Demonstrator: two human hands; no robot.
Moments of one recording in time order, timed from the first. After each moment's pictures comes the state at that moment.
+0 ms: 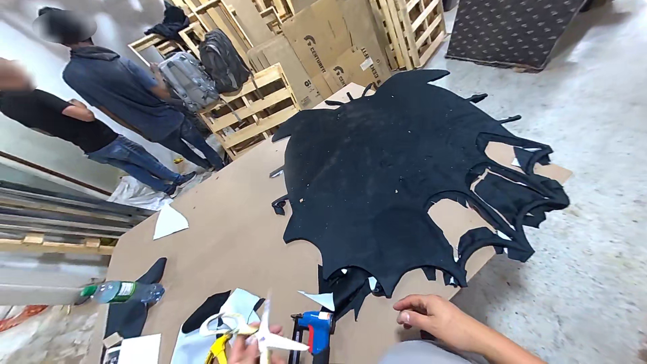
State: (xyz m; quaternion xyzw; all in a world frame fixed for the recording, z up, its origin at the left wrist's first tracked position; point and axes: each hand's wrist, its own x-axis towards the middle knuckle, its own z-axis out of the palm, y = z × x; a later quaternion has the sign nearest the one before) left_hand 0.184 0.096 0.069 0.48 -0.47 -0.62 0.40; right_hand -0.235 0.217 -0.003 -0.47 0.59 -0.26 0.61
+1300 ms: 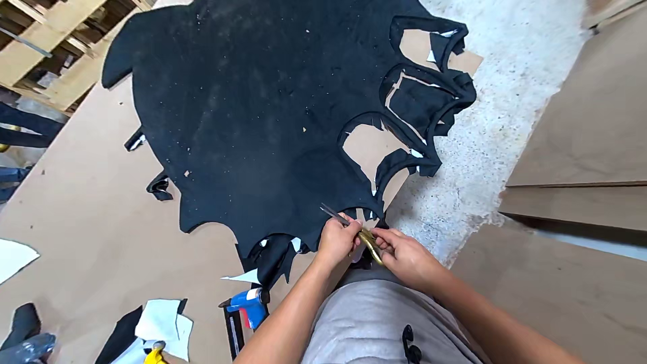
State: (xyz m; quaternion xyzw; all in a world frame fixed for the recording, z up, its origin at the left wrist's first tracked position) left_hand -0.196 0.122 -0.058 0.48 -0.57 -0.66 -0.12; right_hand -0.304 0.288 -0.032 -0.31 0.78 -0.21 0.51
